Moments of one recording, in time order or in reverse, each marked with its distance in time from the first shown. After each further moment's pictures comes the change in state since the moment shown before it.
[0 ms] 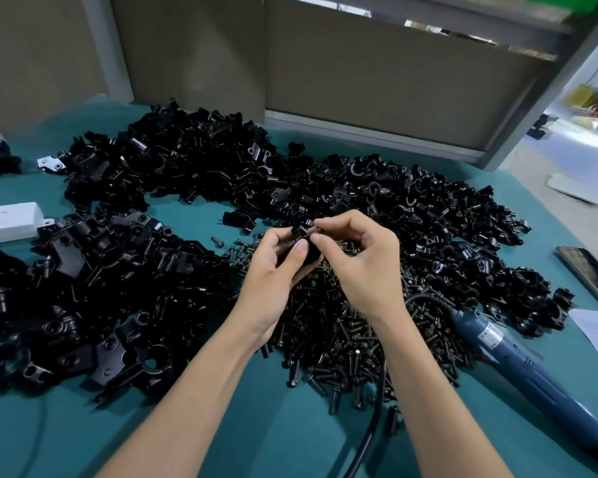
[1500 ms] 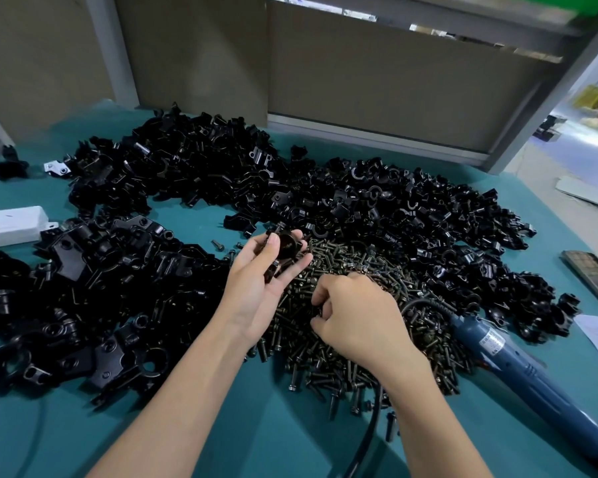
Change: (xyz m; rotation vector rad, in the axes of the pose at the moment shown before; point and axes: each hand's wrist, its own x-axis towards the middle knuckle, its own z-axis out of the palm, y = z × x) left_hand 0.003 0.012 -0.004 -0.422 0.172 -0.127; right_hand -0.029 -0.010 -0.005 -0.821 -0.558 0.200
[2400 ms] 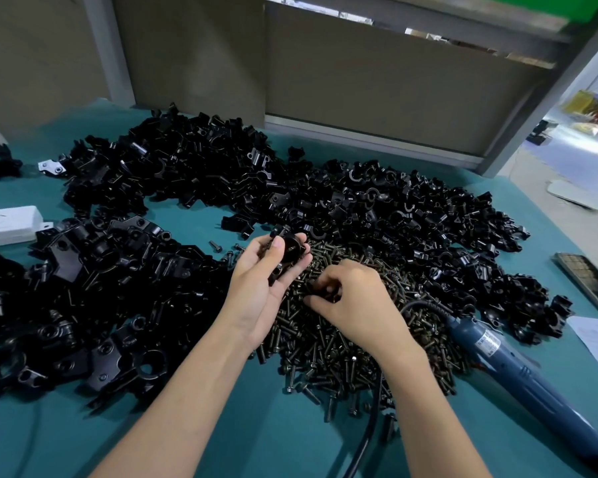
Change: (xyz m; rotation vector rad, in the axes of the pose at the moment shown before) left_hand 0.002 -0.007 -0.003 0.054 -0.011 0.007; right_hand 0.018 0.021 0.009 0.269 0.111 -0.003
